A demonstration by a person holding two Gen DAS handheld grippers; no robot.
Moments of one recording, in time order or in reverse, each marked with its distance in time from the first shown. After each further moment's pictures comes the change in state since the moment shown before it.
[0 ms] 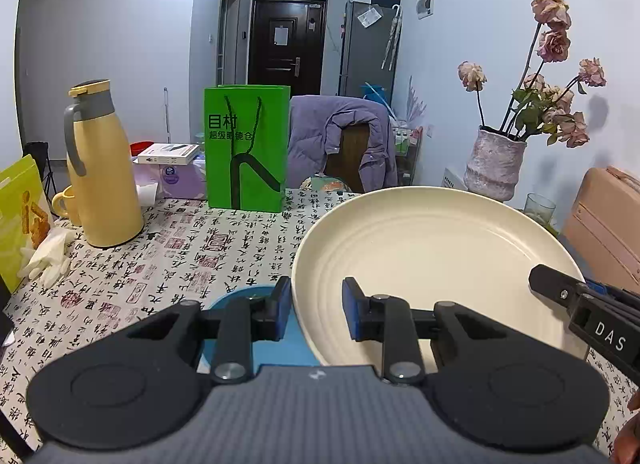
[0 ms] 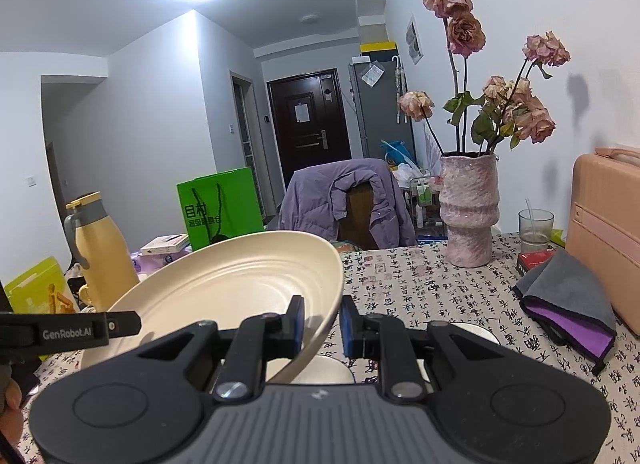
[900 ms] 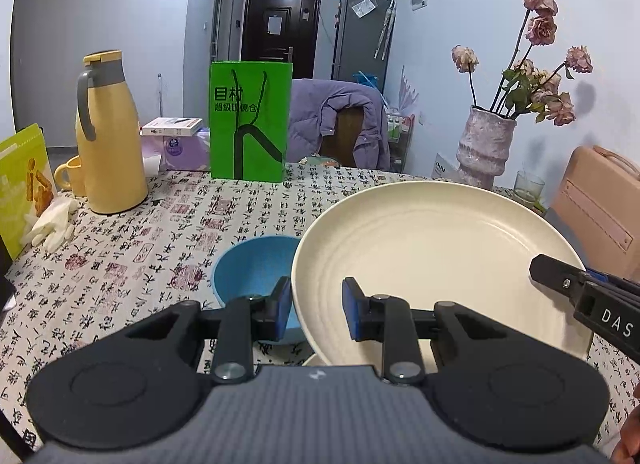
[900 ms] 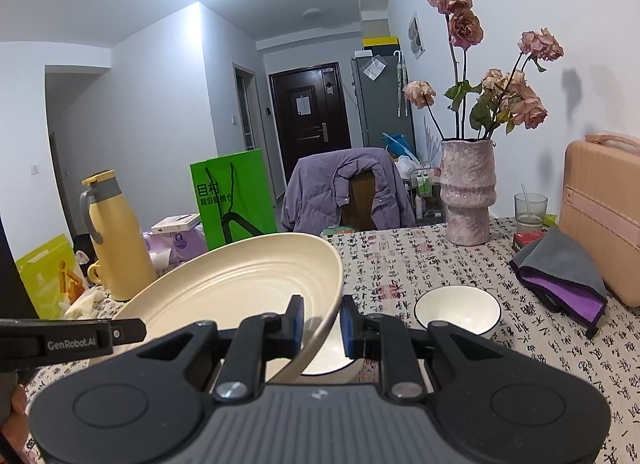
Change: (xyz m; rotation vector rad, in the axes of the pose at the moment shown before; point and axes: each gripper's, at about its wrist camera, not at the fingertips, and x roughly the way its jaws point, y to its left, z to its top) left arm -0.024 0.023 -0.048 -0.006 0.033 -0.035; right arm -0.034 0.020 -0.038 -0.010 0.029 -0.009
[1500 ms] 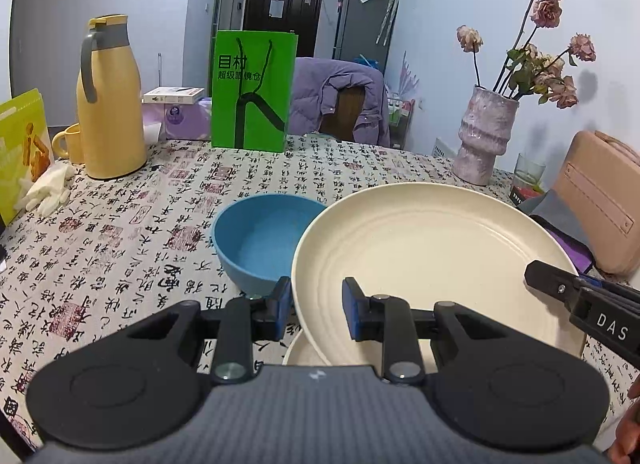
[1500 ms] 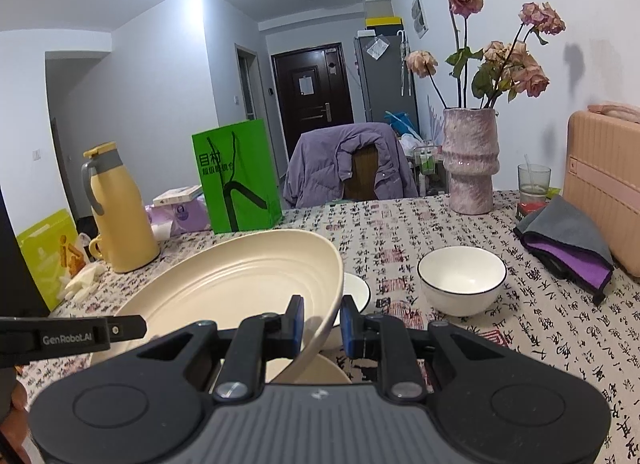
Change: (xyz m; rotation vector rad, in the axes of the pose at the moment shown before) left arm 0.008 0.011 -0.033 -0.027 0.045 -0.017; right arm 0.007 -0.003 -0.034 -0.004 0.067 0.012
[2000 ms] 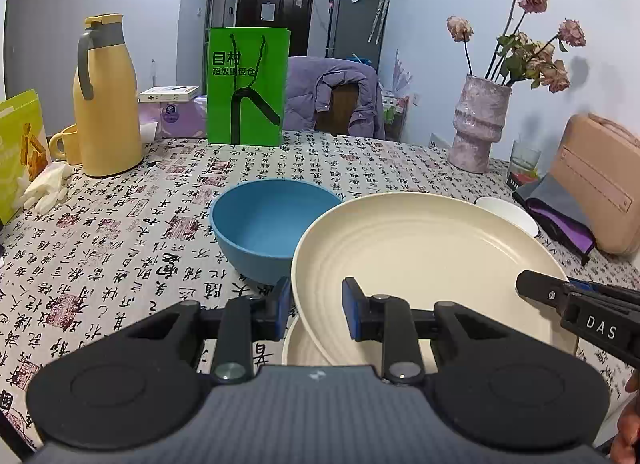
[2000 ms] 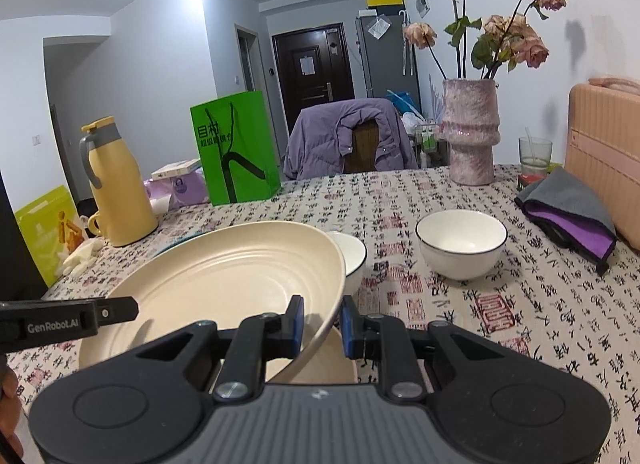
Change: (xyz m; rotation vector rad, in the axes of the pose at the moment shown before) left arm 0.001 -0.001 -0.023 0.038 -0.011 -0.004; right arm 0.006 -0.007 -0.028 0.005 0.064 0.005
